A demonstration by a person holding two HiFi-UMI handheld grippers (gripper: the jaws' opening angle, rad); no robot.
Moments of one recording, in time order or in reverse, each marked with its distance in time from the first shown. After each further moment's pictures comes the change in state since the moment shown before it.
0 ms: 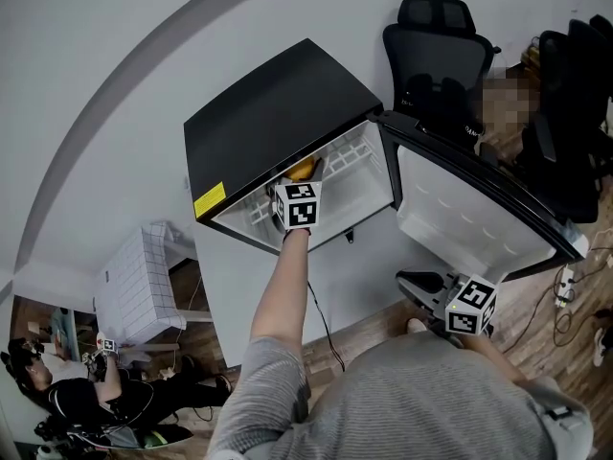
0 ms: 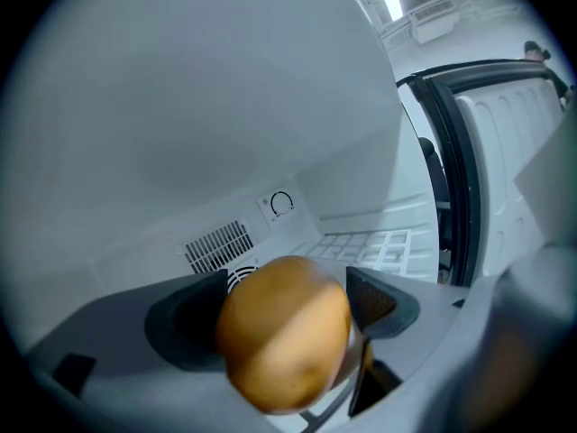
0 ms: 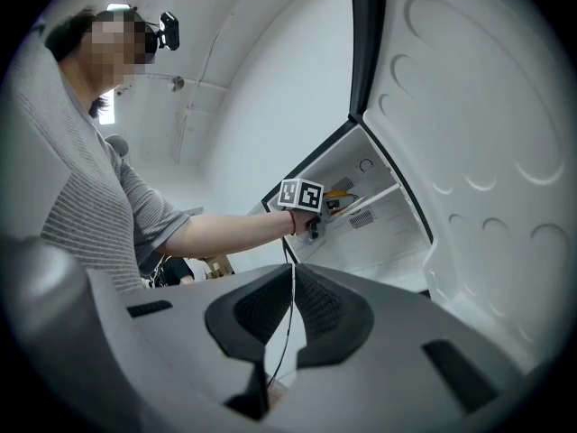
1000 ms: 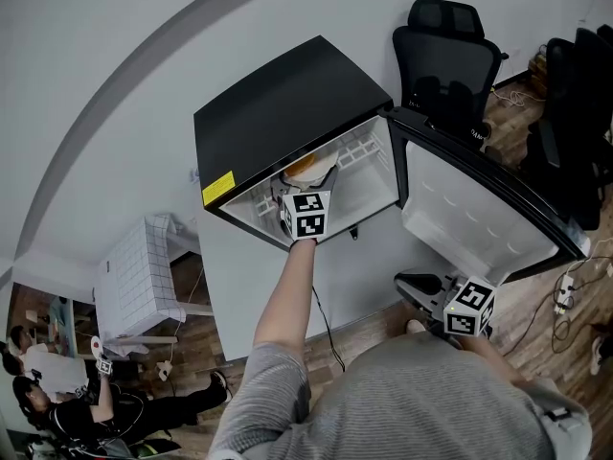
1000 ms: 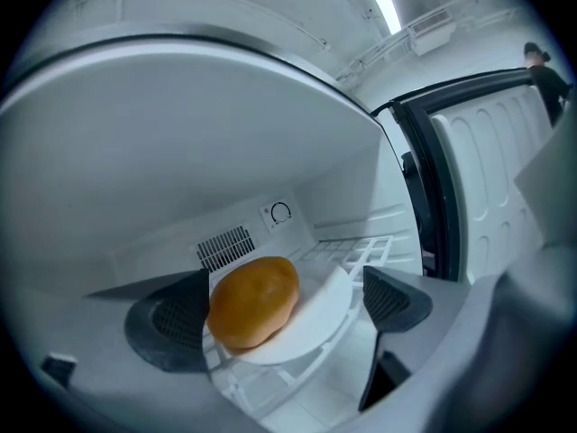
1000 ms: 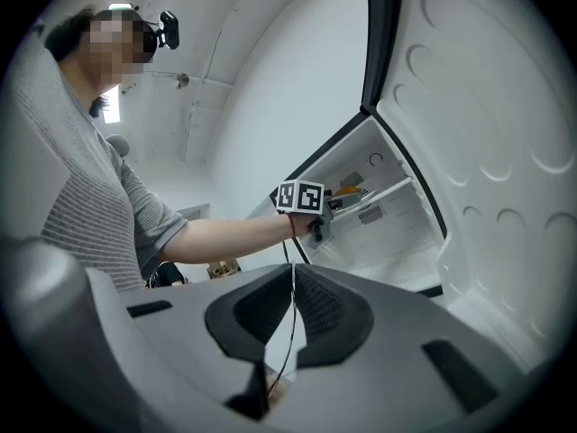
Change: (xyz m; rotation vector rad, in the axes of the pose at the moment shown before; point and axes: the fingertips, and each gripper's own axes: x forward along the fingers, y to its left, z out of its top) left arm -0.033 -0.007 -0.003 -0.023 -0.081 0.016; right arm 0.006 0.017 -0.010 -0.012 0.025 0.040
